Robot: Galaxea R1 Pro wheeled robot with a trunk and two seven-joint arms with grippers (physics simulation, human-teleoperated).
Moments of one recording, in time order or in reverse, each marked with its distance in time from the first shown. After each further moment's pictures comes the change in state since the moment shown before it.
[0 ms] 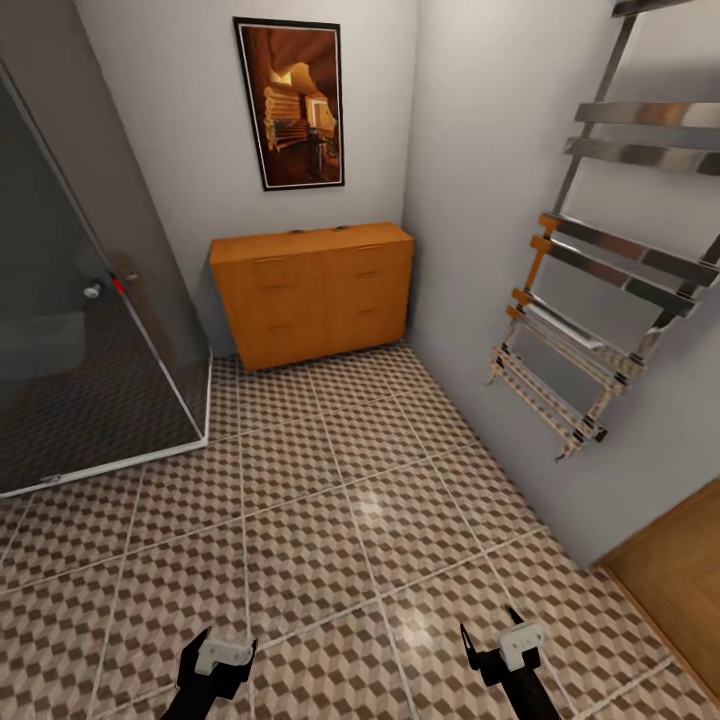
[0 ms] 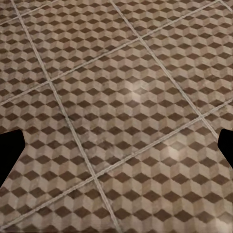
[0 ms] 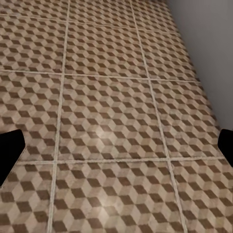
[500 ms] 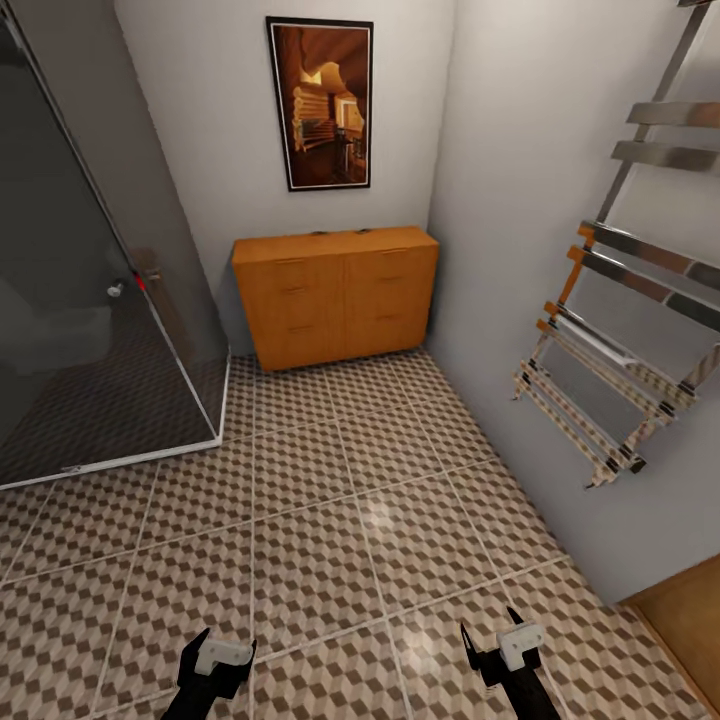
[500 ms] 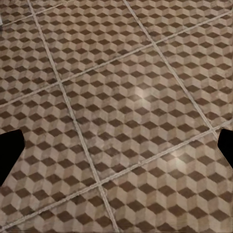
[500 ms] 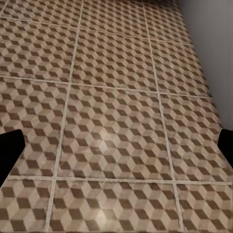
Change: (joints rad) left arm 0.000 0.000 0.000 0.000 0.000 0.000 0.000; right arm 0.000 -0.001 -0.001 0.000 0.000 0.001 0.000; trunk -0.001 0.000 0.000
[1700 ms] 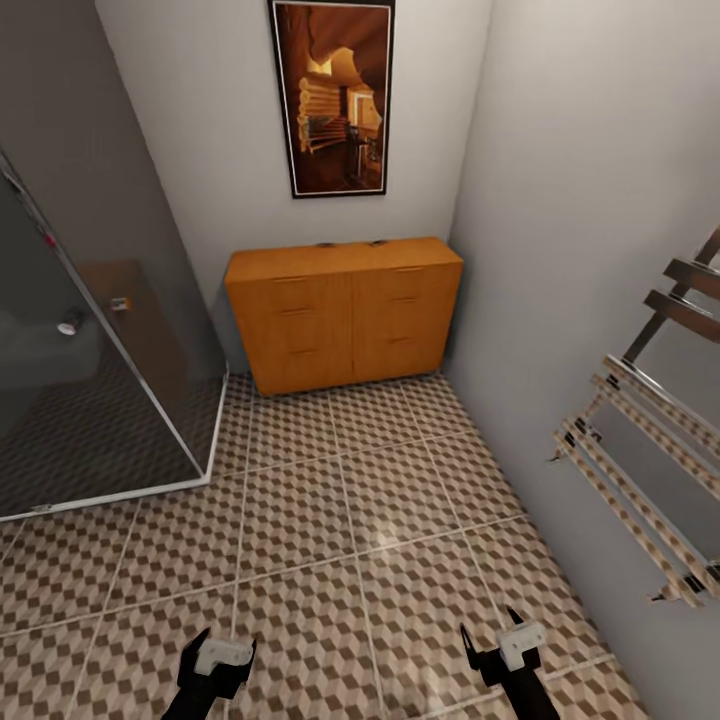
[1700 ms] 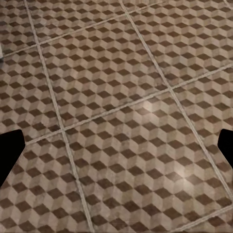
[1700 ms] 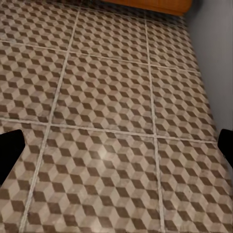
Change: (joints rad) left arm 0.000 0.000 0.000 0.000 0.000 0.000 0.000; right arm 0.000 0.001 0.000 0.000 0.000 0.000 -0.002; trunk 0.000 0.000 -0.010
